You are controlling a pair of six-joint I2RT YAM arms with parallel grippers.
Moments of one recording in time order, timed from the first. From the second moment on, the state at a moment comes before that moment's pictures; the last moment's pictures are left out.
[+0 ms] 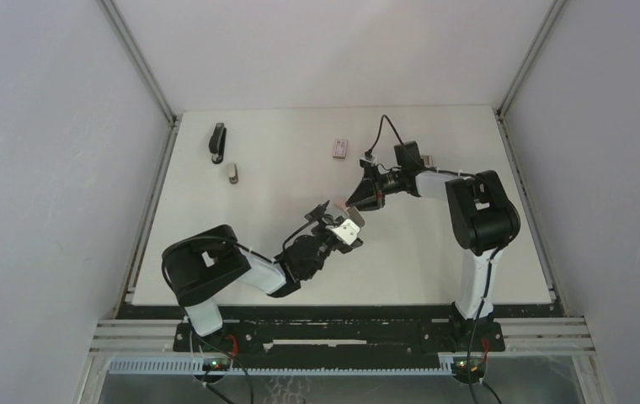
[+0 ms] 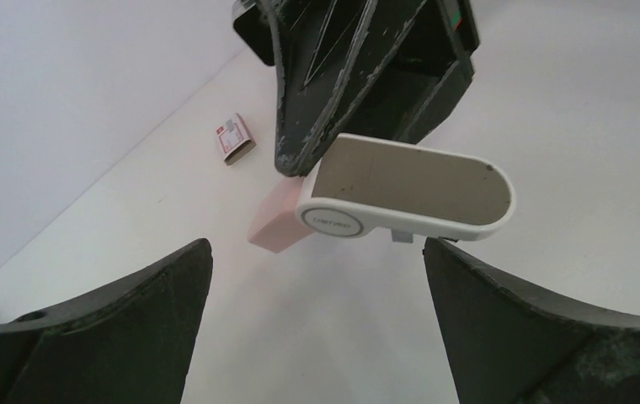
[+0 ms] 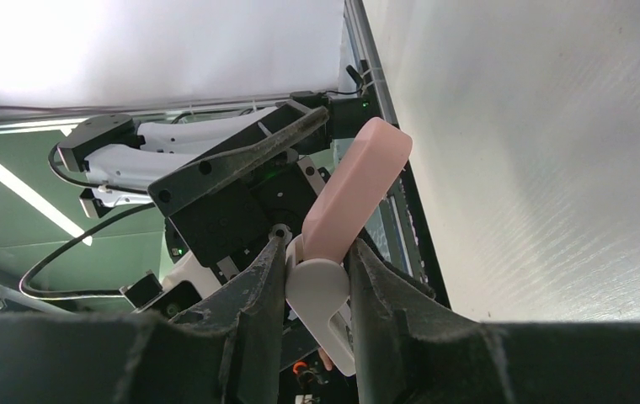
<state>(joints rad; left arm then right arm) -1.06 1.75 0.51 1.21 -0.46 0.42 0.26 2.00 1.17 -0.02 -1.43 0.72</state>
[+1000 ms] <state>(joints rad) -0.98 1.77 0.56 1.26 -0.60 0.47 0.23 1.99 1.17 -0.05 -1.44 0.70</state>
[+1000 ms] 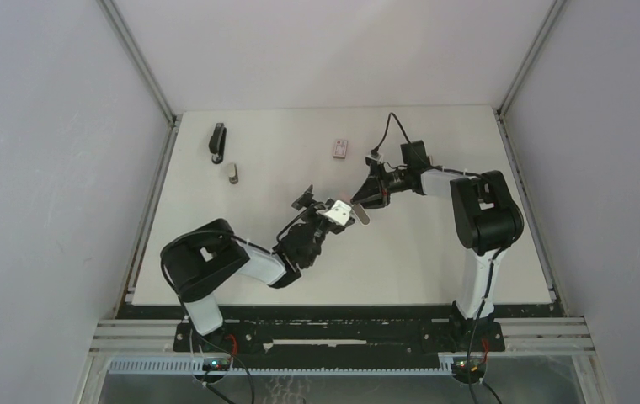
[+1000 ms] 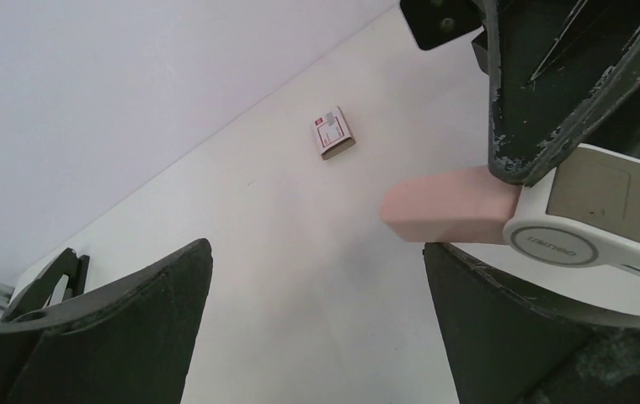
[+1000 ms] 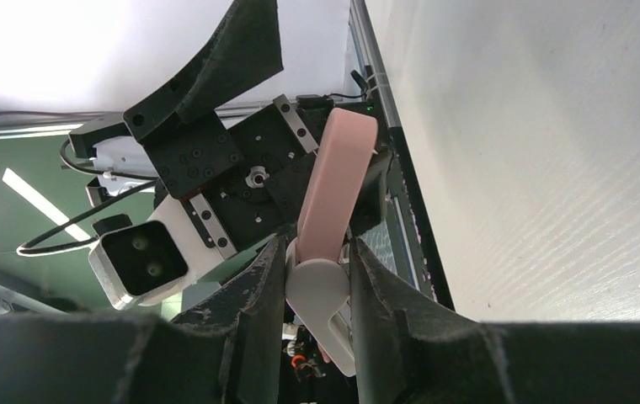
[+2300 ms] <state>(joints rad) -0.64 1.37 0.49 0.66 0.16 0.17 0.19 2.15 1.25 -0.36 -1.07 0.42</state>
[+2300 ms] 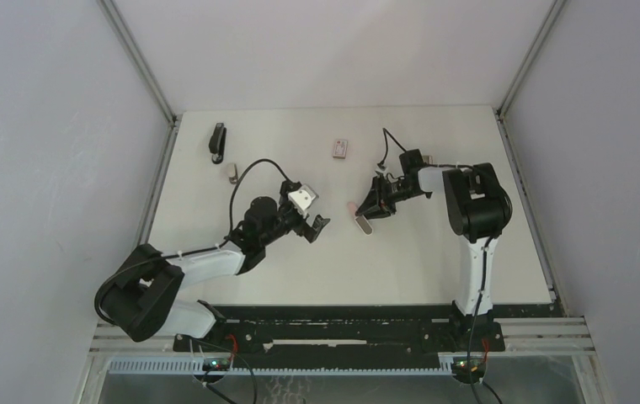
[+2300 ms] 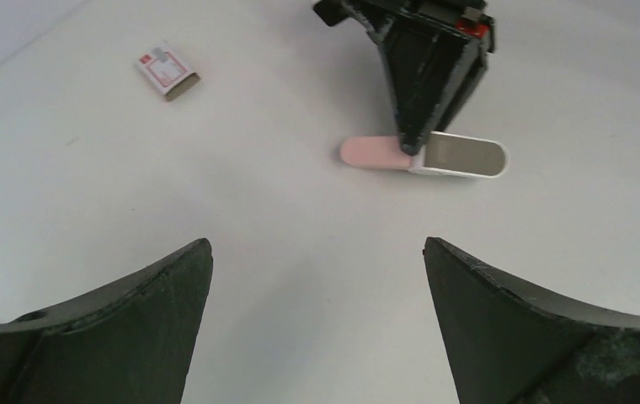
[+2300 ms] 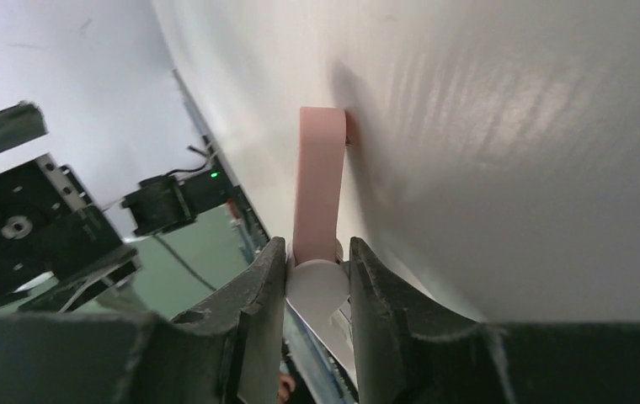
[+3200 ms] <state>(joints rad) -0.57 1.44 0.63 0.38 0.55 0.14 0.44 1.90 1.32 -0.54 -0.55 0.09</state>
